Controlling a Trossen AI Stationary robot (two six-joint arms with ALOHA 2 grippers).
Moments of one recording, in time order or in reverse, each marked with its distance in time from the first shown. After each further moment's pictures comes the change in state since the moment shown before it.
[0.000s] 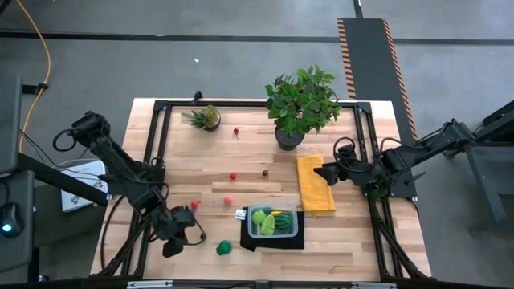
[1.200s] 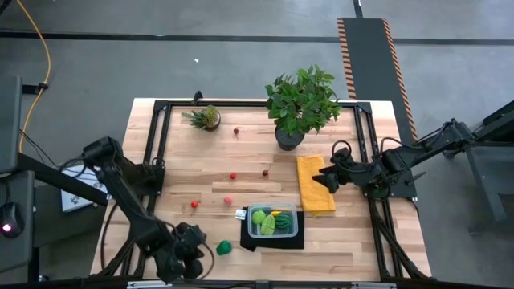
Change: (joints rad) left arm -0.113 0.400 0.458 -0.254 -0.383 -0.300; right arm 0.002 0.008 0.000 0.064 -0.122 -0.155
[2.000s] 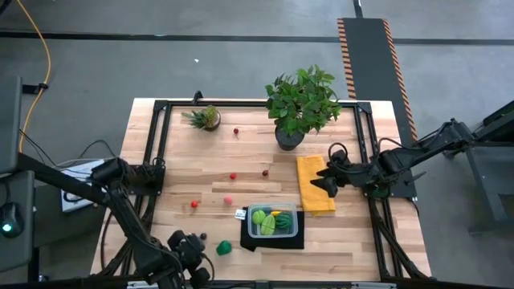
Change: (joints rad) left arm -0.054 0.237 0.302 -0.360 -0.145 -0.249; right arm -0.005 0.037 0.000 0.048 -0.055 -0.078
